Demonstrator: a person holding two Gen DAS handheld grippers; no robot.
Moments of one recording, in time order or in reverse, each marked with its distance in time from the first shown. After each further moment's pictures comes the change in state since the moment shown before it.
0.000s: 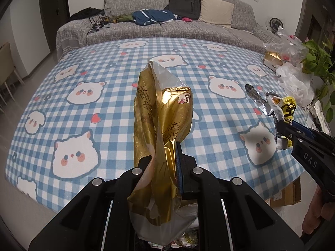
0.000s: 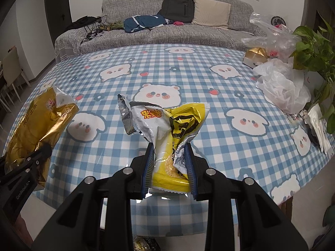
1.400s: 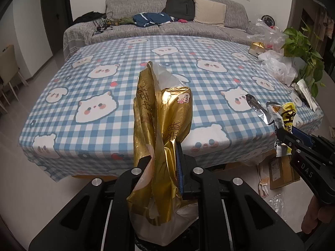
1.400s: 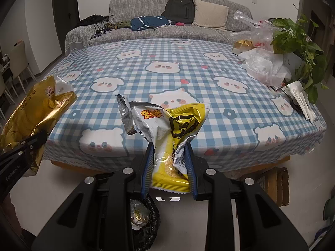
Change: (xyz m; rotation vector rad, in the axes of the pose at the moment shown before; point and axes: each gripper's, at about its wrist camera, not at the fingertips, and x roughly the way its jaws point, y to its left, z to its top) left arm -0.085 0.000 -0.098 0.026 -0.021 0.009; right arm -0.086 0.002 -0.109 -0.020 -0.022 0.003
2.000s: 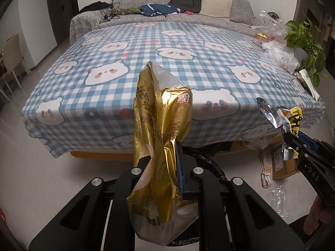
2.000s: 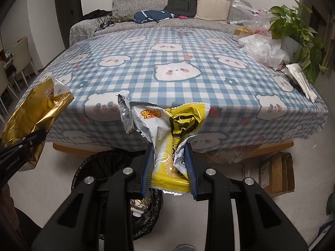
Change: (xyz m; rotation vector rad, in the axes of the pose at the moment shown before) left arm -0.003 0.014 -0.065 -0.033 0.048 0.014; right arm -0.008 0.002 -0.065 -0.002 0.028 0.026
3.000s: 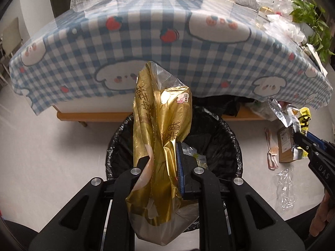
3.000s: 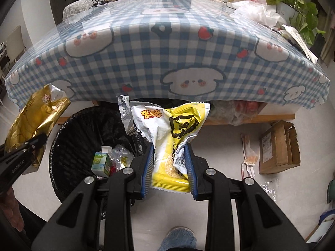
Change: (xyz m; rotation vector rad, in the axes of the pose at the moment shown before) left arm 0.067 -0.014 -0.101 -0.033 0.106 0.009; right arm 0.043 -0.019 -0.091 0.004 0.123 -0.035
